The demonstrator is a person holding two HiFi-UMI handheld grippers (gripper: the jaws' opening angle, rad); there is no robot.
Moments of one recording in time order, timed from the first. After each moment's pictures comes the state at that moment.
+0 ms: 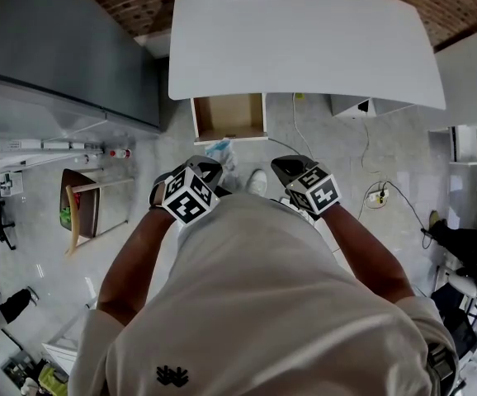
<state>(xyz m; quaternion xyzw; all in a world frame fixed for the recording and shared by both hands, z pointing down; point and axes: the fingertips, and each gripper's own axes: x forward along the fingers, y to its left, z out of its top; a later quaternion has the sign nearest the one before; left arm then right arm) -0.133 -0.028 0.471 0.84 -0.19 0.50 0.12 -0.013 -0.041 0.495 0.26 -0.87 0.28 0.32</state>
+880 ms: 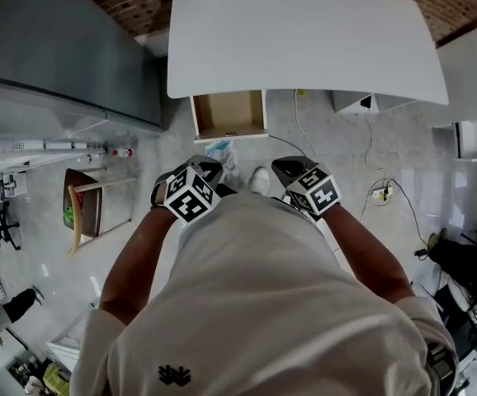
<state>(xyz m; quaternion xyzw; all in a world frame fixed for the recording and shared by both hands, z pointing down) -0.126 -0.022 0.479 0.83 -0.19 0.51 0.12 -0.008 -0.029 0.501 0.26 -0.87 0.28 0.31</state>
